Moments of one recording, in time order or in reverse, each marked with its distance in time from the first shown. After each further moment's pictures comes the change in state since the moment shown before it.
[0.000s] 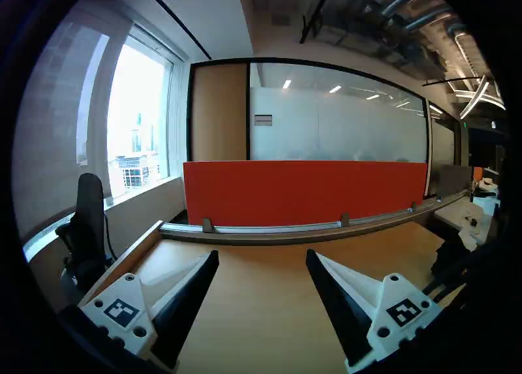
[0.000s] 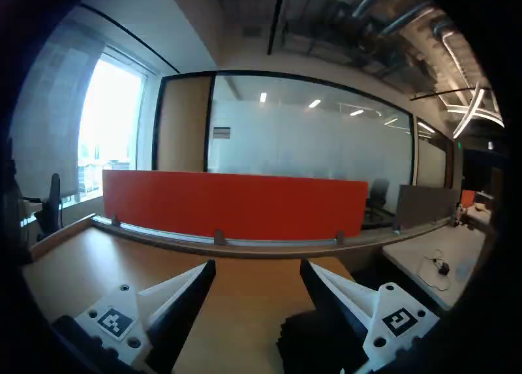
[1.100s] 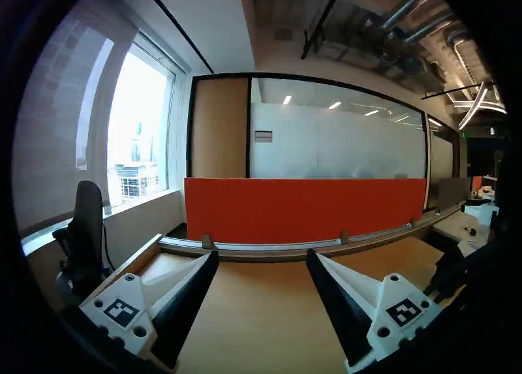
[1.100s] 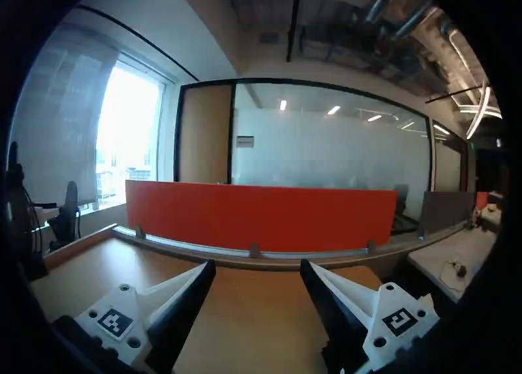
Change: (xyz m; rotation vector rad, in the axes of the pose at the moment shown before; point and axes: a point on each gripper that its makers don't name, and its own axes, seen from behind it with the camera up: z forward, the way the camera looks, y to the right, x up) left arm 0.026 -0.011 0.004 -0.007 0.085 -0.018; right arm 0.028 -0.095 0.011 0.105 0.038 0.010
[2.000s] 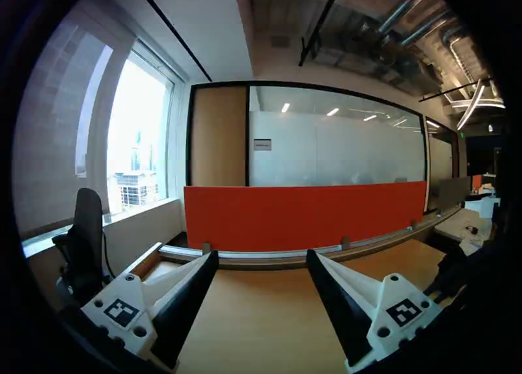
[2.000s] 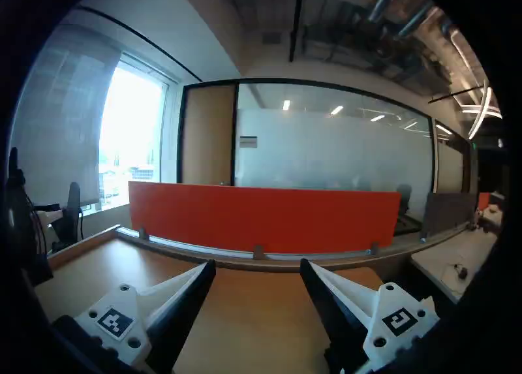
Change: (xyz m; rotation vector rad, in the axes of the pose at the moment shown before) left arm 0.004 0.000 0.004 -0.003 0.050 0.018; right arm 0.012 -0.007 0.001 0.017 0.000 0.005
